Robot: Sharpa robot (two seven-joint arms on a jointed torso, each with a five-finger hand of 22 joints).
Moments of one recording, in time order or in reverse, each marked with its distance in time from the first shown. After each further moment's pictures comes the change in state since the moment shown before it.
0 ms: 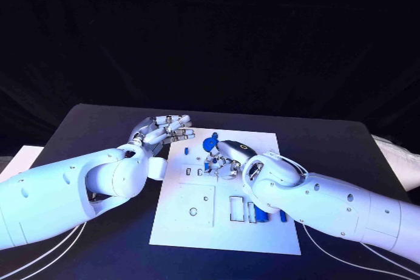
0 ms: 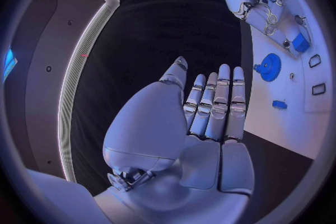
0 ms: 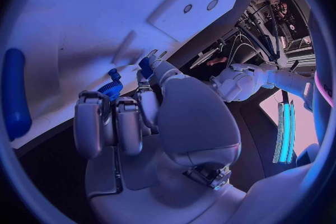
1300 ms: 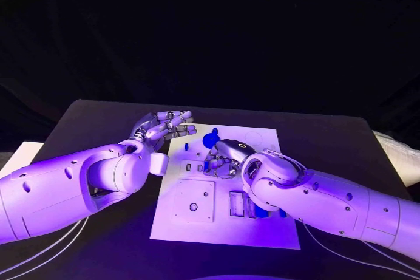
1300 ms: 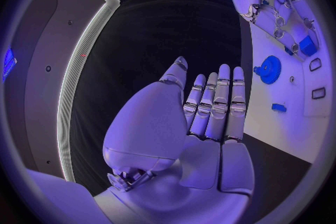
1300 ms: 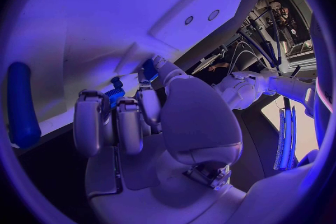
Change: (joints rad) left arm 0.000 0.003 0.000 0.001 0.002 0.002 -0.001; left_hand 0.000 0.000 0.000 0.000 0.000 0.000 0.000 0.000 0.000 0.000 0.000 0.000 0.000 0.000 0.000 0.000 0.000 0.000 0.000 0.000 0.000 -0.001; right arm -0.004 0.006 -0.004 0.009 -0.035 0.038 -0.035; right_hand -0.056 -0.056 -0.020 0.006 0.004 -0.036 0.004 -0.037 -0.007 -0.017 0.017 -0.061 -0.010 0.004 0.004 -0.004 0.001 0.000 -0.013 0.013 -0.017 -0.025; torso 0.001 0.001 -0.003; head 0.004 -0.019
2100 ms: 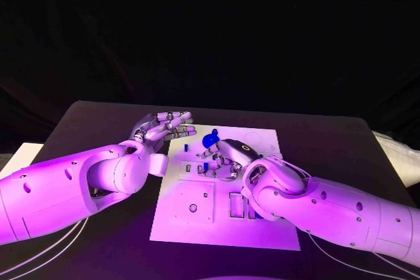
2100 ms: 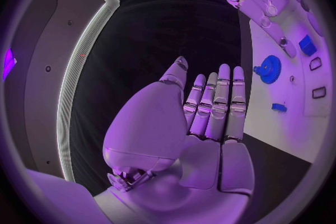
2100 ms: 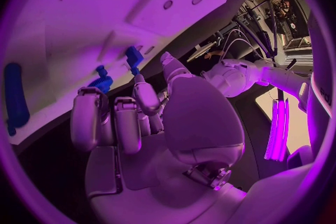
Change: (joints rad) left arm 0.000 0.002 0.000 -0.008 -0.002 0.004 -0.002; left_hand 0.000 0.000 0.001 -0.009 0.000 0.000 0.000 0.000 0.000 0.005 -0.005 0.001 0.000 0.010 -0.005 0.000 0.006 0.000 0.014 0.001 0.000 0.000; right arm -0.030 -0.046 0.012 0.099 0.002 -0.144 0.006; right_hand -0.040 -0.060 -0.119 0.061 0.011 -0.109 0.027 -0.011 -0.010 -0.035 0.025 -0.066 -0.051 0.000 0.025 -0.021 0.000 0.000 -0.023 0.023 -0.027 -0.045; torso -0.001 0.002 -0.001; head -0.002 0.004
